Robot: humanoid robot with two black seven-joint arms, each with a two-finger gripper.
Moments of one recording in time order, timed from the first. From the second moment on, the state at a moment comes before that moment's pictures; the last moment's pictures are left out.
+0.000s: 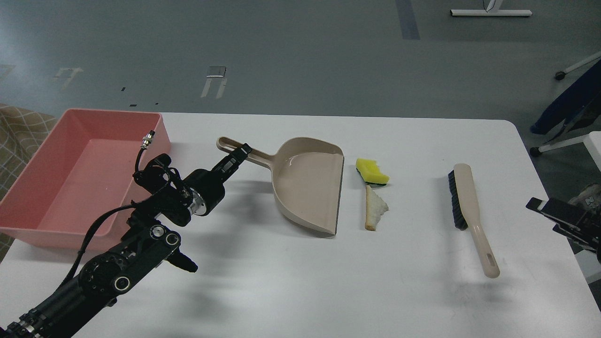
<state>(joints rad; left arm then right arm) -0.31 0.27 -0.94 -1.22 1.47 0.05 -0.03 0.54 -1.28 0.23 1.59 -0.88 0.01 0.20</state>
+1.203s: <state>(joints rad) -0.29 0.25 -0.94 -1.23 1.47 0.05 -0.04 0.66 -1.08 0.21 1.61 -1.03 0.21 -0.05</state>
